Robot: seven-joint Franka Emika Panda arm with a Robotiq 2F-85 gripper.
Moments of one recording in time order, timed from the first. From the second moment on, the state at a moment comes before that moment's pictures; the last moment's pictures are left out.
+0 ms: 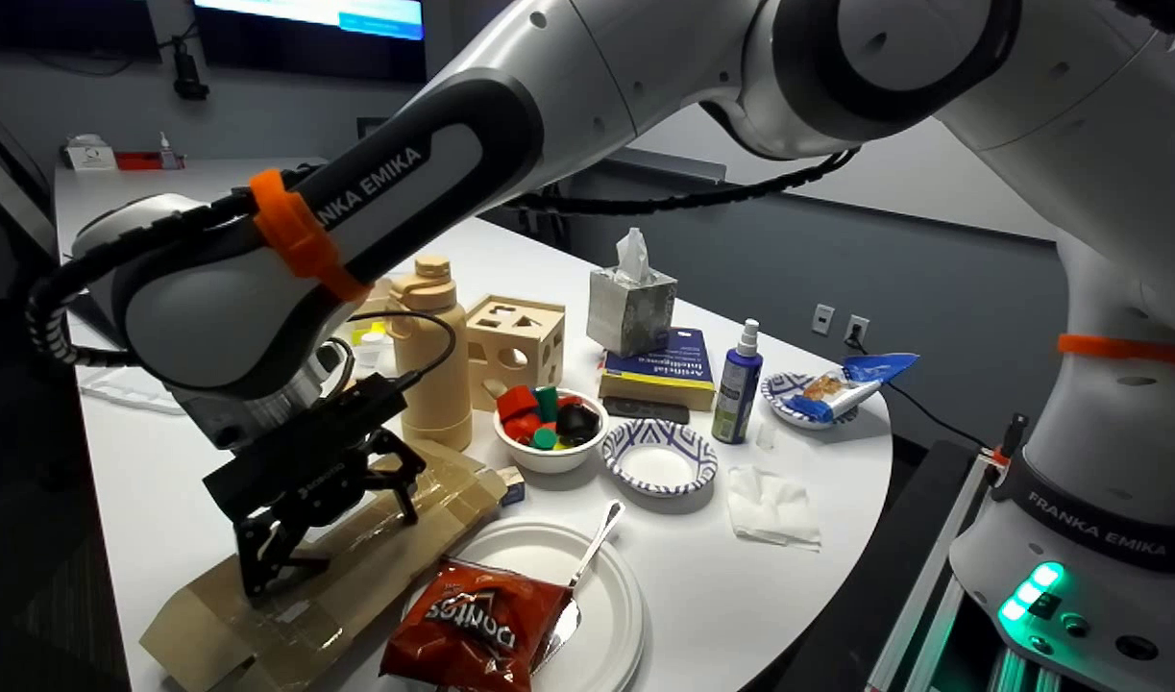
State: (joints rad) arm 0.63 0.98 0.21 -1.21 -0.20 1.79 0.85
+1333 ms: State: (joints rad) arm 0.60 0.58 0.16 -1.59 -0.25 2.09 0.83
